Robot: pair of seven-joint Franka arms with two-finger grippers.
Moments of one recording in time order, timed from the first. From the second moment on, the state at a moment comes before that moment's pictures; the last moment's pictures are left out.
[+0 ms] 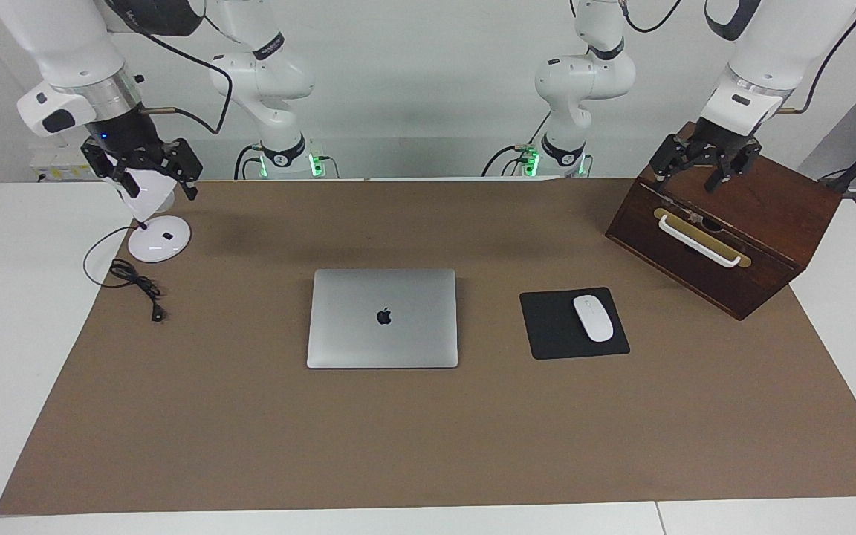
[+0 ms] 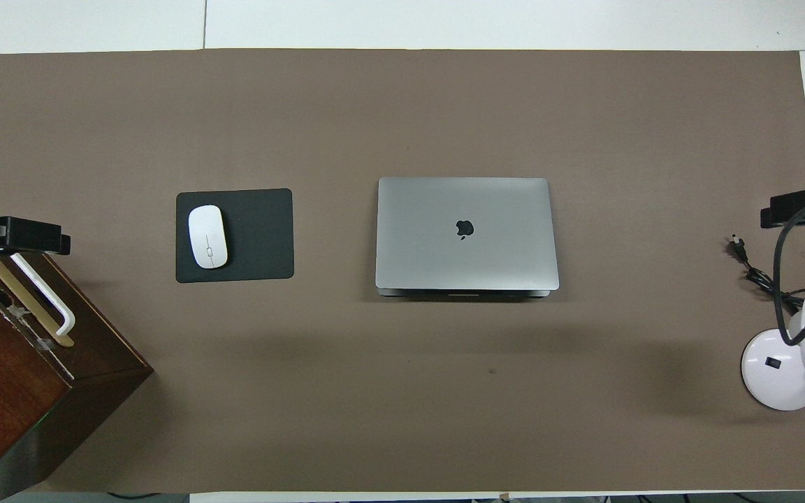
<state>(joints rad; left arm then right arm) 0.00 -0.15 -0.05 -1.75 -0.05 1.63 0.02 -0.06 -0.10 -0.02 -1.70 0.01 1.66 0.01</state>
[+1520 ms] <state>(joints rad) -0.05 -0.15 -0.06 -1.78 -0.05 1.67 0.00 -0.06 -0.15 0.00 -2.07 0.51 2.15 0.25</state>
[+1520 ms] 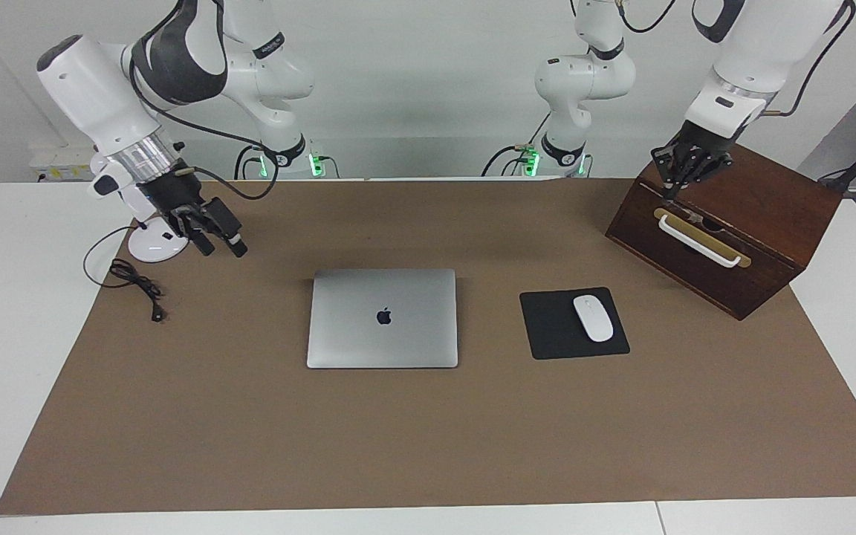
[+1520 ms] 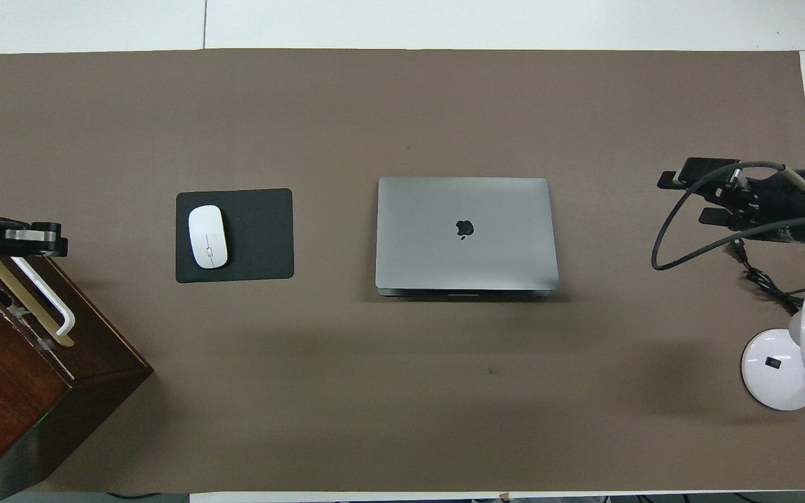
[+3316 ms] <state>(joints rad) -0.56 -0.36 -0.06 -2.68 -0.08 2.85 -0.15 0.26 -0.30 0.02 -2.55 0.94 2.72 0.56</state>
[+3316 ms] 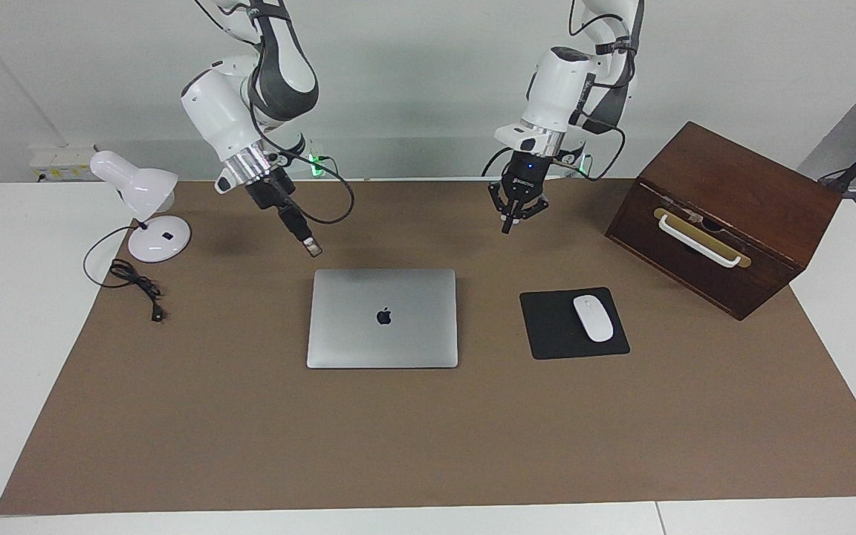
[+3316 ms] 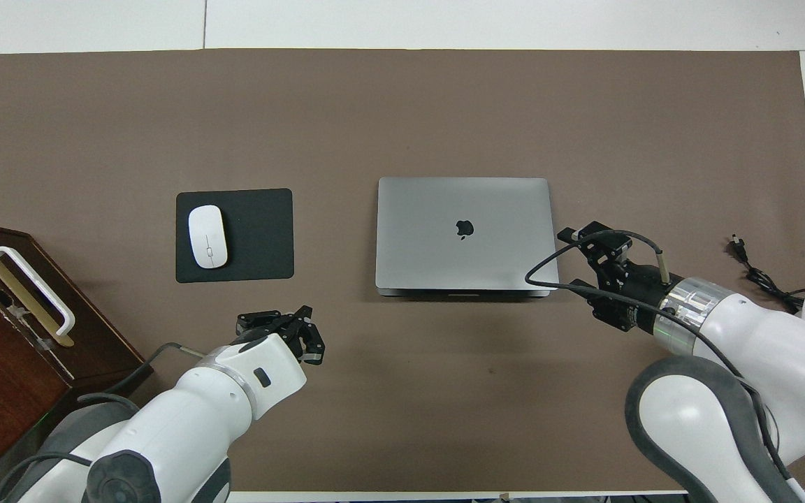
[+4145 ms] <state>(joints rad) -0.68 -0.07 -0.06 -2.69 -0.08 3.27 -0.14 0.39 -0.19 0.02 -2.57 1.23 2.91 0.40</state>
